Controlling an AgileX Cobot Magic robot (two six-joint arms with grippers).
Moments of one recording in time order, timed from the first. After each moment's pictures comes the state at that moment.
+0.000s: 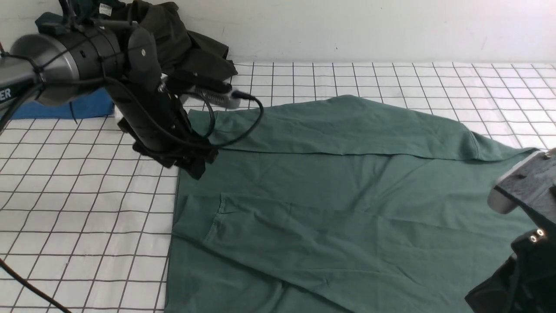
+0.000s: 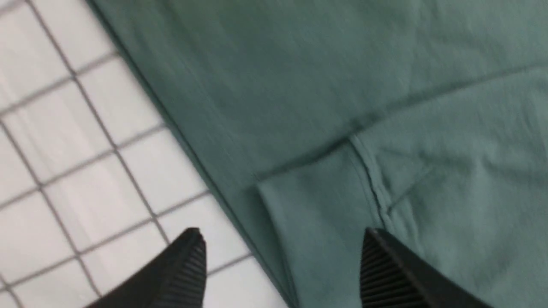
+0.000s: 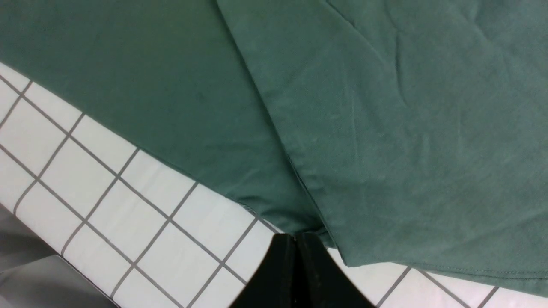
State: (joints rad) right arm 0.40 1.06 -0.79 0.27 1.10 -0.35; left arm -0.23 1.91 -1.56 -0.12 0.98 0.22
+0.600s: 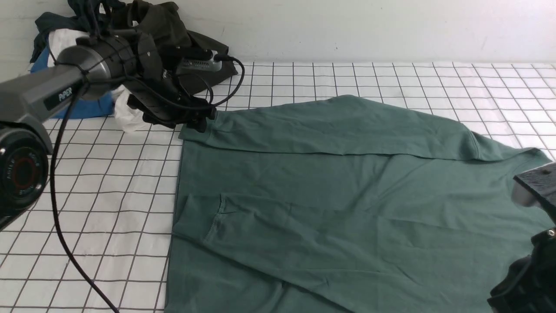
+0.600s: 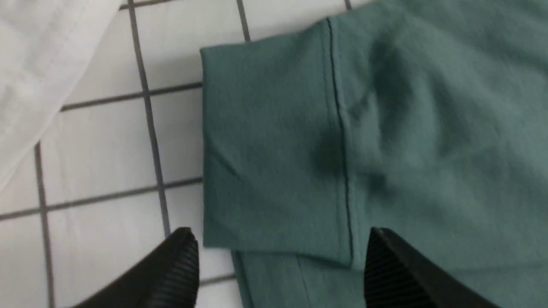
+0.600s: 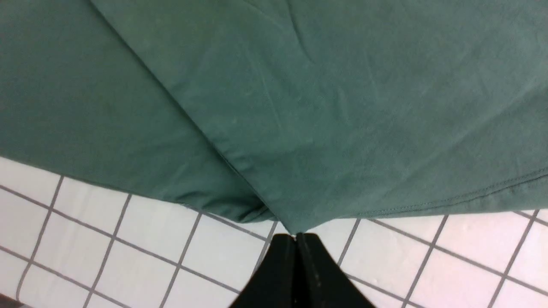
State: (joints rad) right arm 0.40 1.07 -0.79 0.11 1.13 -0.04; left arm -0.14 2.30 -1.91 -0.16 0.71 0.09
